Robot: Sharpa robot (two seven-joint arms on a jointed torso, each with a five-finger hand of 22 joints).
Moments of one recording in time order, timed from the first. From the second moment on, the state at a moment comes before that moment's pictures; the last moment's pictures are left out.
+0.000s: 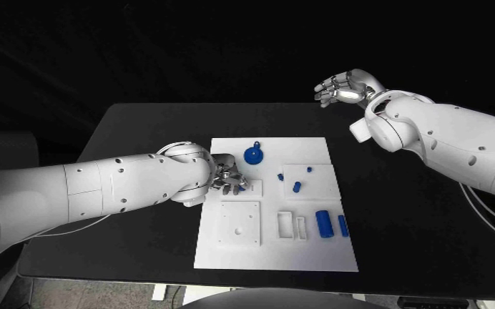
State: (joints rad) left arm 1.23 -0.66 -0.24 1.42 -1.08 -0.03 -0.46; left_hand 0.70 0.04 0.64 -0.17 0.18 1.15 0.01 0.46 0.97 1.42 -0.10 0.92 0.38 1.29 -0.20 1.51 0.65 0.12 1.09 -0.19 1.21 1.30; right arm 1.25 -0.65 0.02 1.10 -0.70 -0.28 0.10; right_hand 1.07 -0.17 0.64 -0.26 0.46 0.82 0.21 0.27 0.42 0.76 0.18 0.63 0.15 0.69 0.18 0.72 0.44 0.25 0.79 0.22 0.19 0.91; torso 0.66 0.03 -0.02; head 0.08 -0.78
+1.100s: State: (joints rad) left arm 1.22 -0.69 -0.23 1.44 -1.06 -0.04 -0.47; left_hand 0.60 -0.16 0.56 -0.10 0.05 1.26 -0.03 0.45 0.99 1.41 -0.11 0.92 0.37 1.29 -0.22 1.52 0.65 0.14 1.08 -0.19 1.21 1.29; right arm 1.24 -0.65 0.02 1.10 -0.70 -0.28 0.10; right_hand 1.07 -0.17 0.64 -0.26 0.46 0.81 0.21 0.27 0.42 0.76 0.19 0.63 0.15 0.69 0.18 0.73 0.43 0.25 0.79 0.22 0.19 0.91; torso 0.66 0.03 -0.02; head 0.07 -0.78
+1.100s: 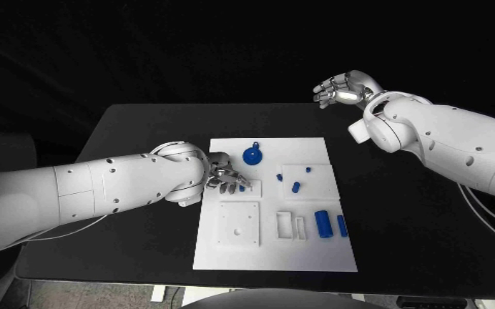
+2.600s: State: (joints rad) left arm 1.30 -0.53 -0.13 0.94 -0.91 0.17 -0.43; left_hand 0.66 -0.16 0.50 -0.08 0.05 0.90 0.10 0.21 0.86 1.25 -0.02 0.78 0.31 1.17 -0.13 1.36 0.58 0.12 0.95 -0.14 1.08 1.23; right arm 1.24 -0.64 0.02 1.08 -0.69 -0.28 0.10; right_hand 1.07 -0.17 0.64 -0.26 0.46 0.81 0.21 0.27 0.41 0.76 0.19 0.64 0.14 0.69 0.18 0.73 0.43 0.25 0.79 0.22 0.19 0.91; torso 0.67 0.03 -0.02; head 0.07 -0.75
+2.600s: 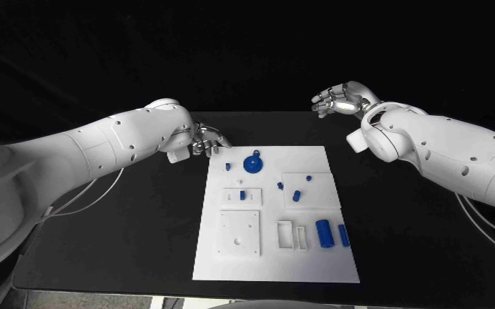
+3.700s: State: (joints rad) left arm 1.25 -0.48 -0.13 0.88 -0.92 0.24 -0.41; left_hand 0.62 -0.08 0.37 -0.14 0.05 0.87 0.10 0.20 0.85 1.23 -0.02 0.79 0.32 1.14 -0.13 1.37 0.60 0.11 0.93 -0.13 1.08 1.24; right arm 1.23 -0.63 0.02 1.08 -0.69 -0.28 0.10; right_hand 1.07 -0.17 0.64 -0.26 0.46 0.81 0.21 0.27 0.41 0.76 0.19 0.64 0.13 0.69 0.18 0.73 0.42 0.26 0.79 0.23 0.19 0.91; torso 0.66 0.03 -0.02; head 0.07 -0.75
